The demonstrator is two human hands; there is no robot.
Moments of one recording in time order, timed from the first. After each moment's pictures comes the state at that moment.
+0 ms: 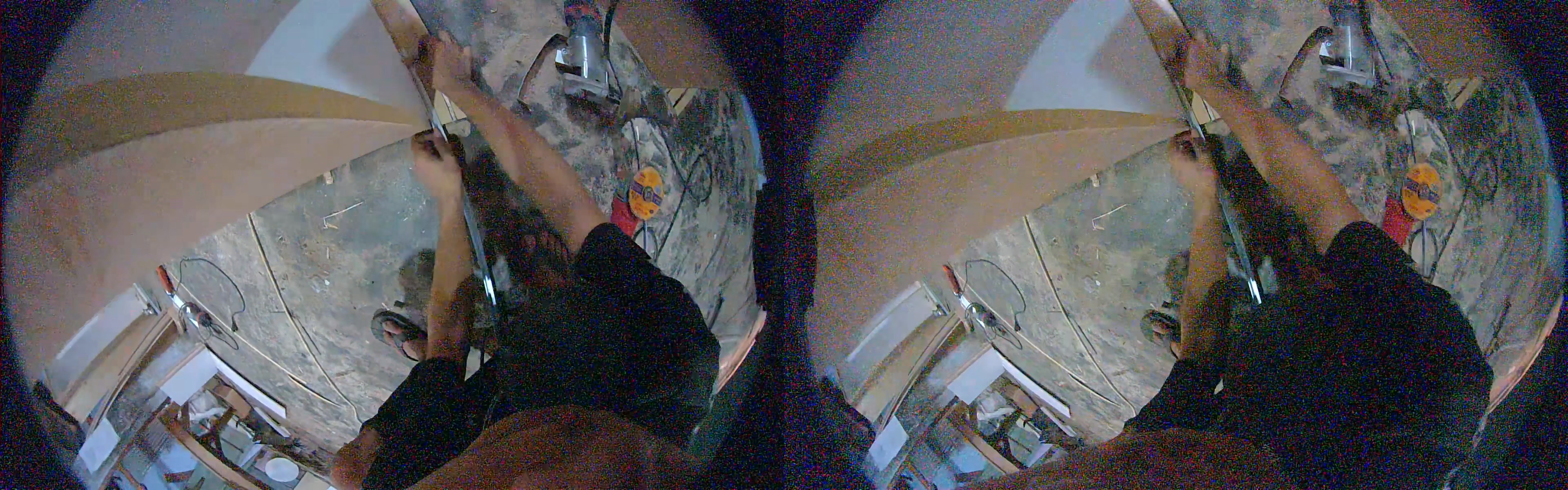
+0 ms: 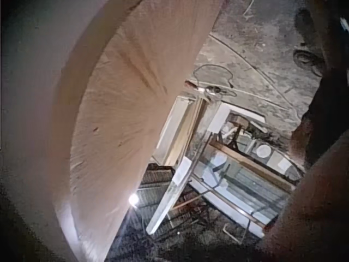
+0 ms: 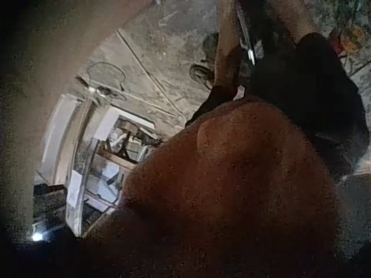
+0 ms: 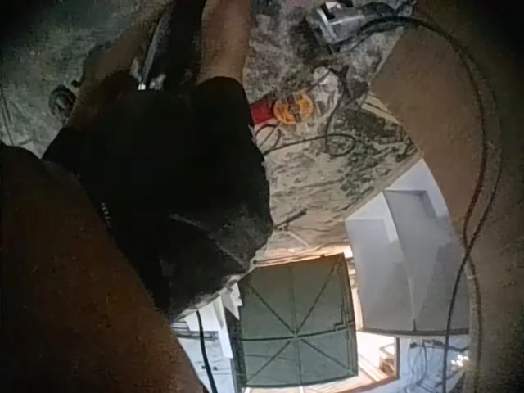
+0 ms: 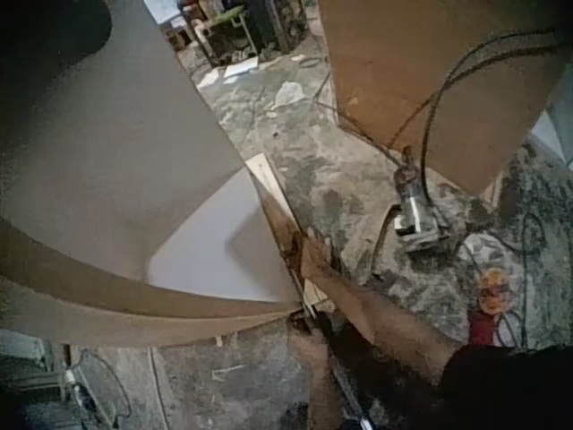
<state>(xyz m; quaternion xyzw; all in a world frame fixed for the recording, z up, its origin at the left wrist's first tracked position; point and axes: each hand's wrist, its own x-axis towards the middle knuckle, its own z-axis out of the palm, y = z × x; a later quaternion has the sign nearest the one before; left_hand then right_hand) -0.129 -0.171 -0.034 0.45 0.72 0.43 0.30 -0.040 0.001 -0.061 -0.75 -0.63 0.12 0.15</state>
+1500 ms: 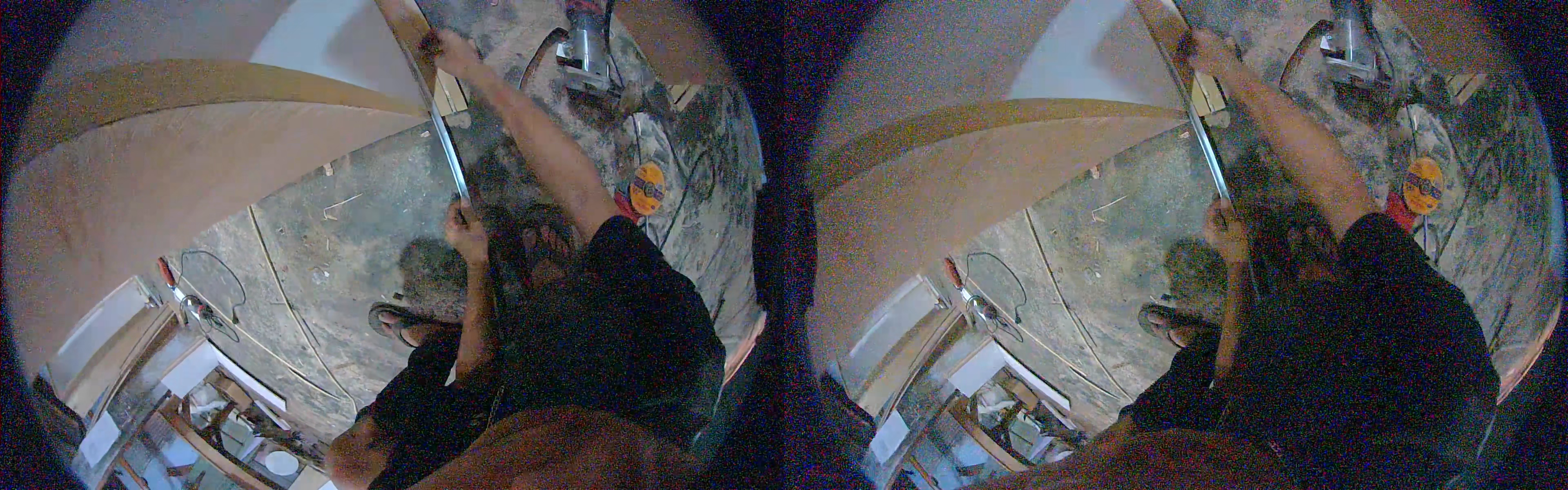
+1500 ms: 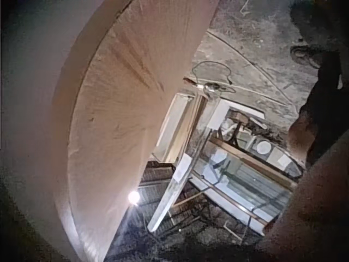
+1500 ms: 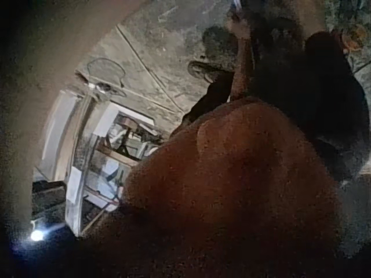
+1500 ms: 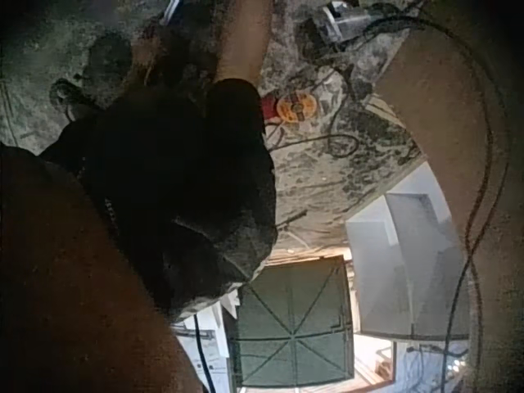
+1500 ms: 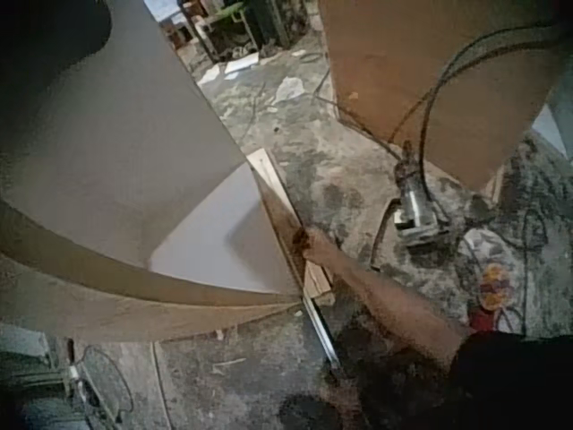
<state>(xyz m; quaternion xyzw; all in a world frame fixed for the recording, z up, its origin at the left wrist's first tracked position) -0.118 -0.316 -0.010 0.33 0.75 0.44 0.38 -0.011 0.000 -0.023 -0.62 -0.67 0.30 0.27</state>
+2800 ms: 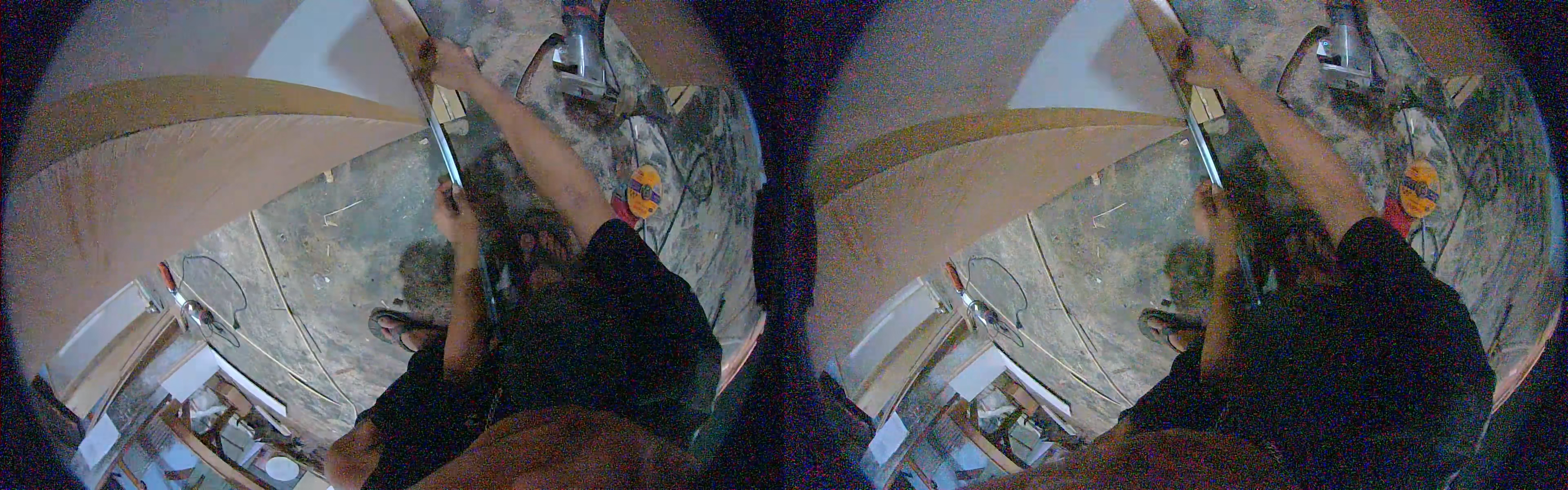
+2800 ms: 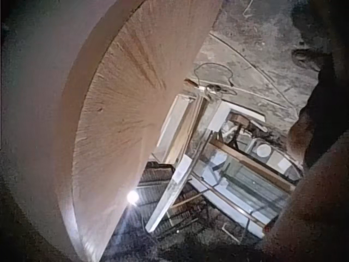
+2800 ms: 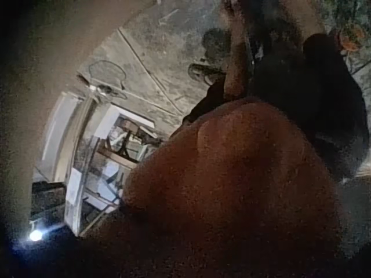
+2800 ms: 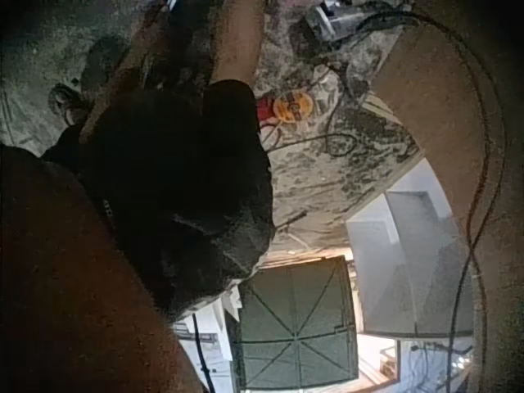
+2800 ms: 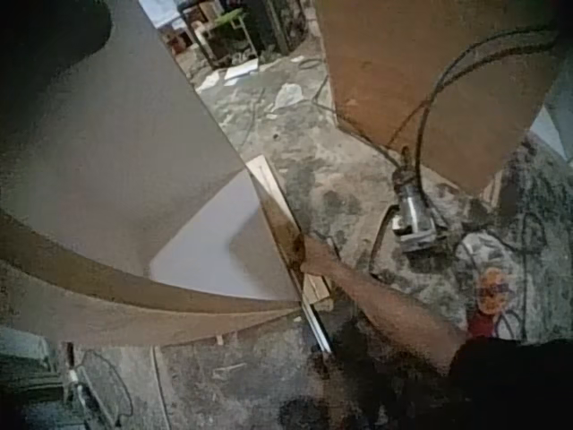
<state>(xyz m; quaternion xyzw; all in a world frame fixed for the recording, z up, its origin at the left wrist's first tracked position) -0.139 -0.278 -0.039 0.44 0.75 0.39 0.30 -0.014 0.008 -0.013 -0.62 -0.68 0.34 0.19</state>
